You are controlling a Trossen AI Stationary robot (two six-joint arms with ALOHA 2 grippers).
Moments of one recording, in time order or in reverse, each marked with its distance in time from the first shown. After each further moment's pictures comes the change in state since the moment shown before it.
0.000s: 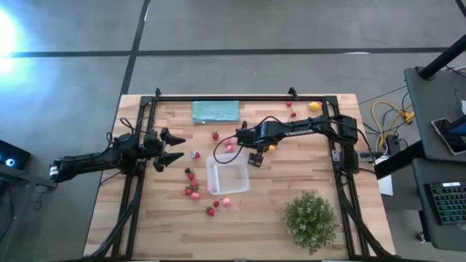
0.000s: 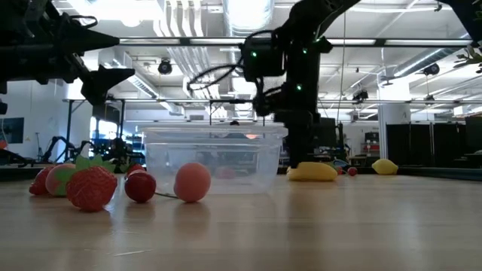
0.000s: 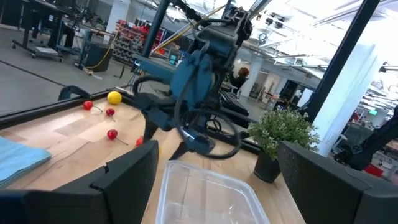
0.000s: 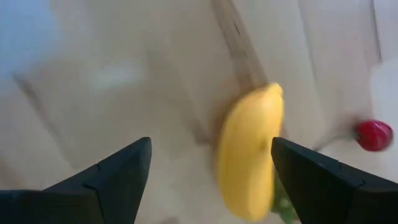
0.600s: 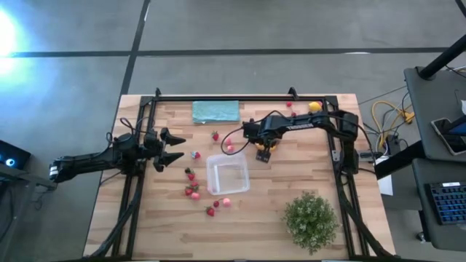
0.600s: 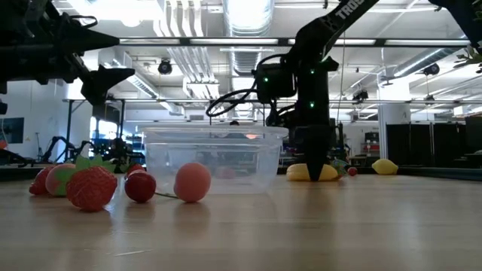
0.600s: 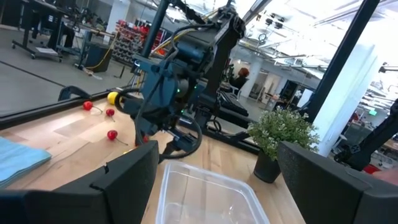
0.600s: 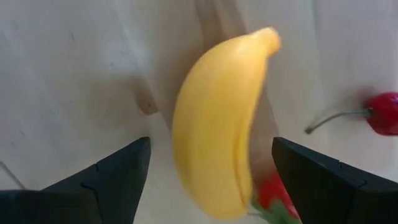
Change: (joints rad) left arm 0.000 0.000 0.000 0.001 0.000 0.000; right arm -0.104 -0.007 -0.111 0.030 -0.075 -0.123
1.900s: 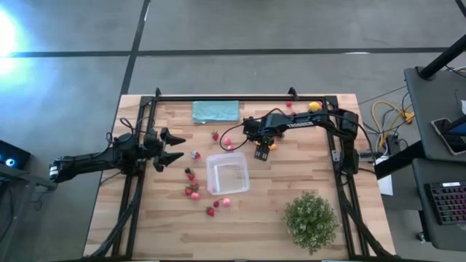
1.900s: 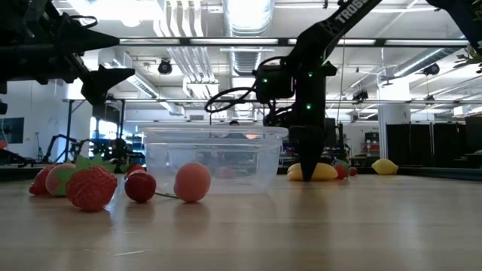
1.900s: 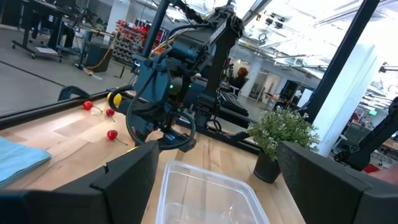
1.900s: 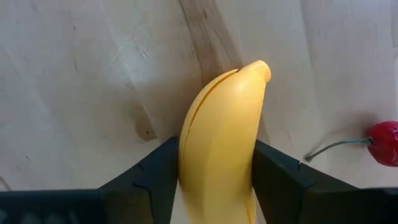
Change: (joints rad) left arm 0.000 0.001 0.000 0.000 0.000 0.000; right arm -0.042 0.003 -0.011 0.075 -0.031 -0.035
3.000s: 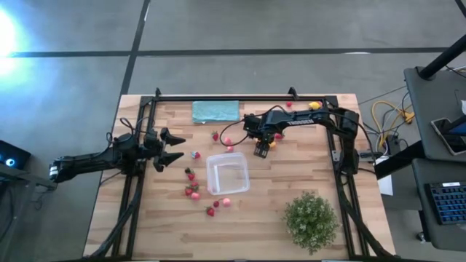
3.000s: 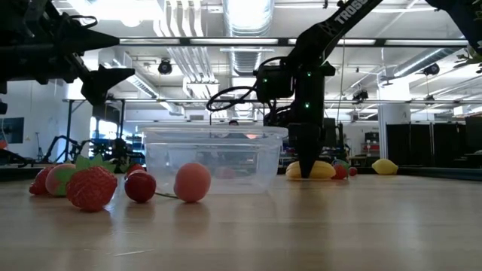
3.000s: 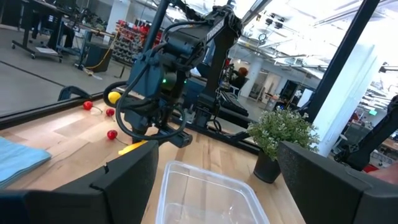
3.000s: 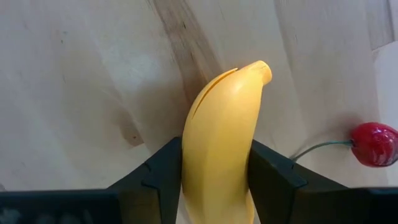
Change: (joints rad) left arm 0.000 -0.001 0.000 0.000 0.000 0.000; right arm -0.020 -0.008 0.016 -0.007 -0.032 0.001
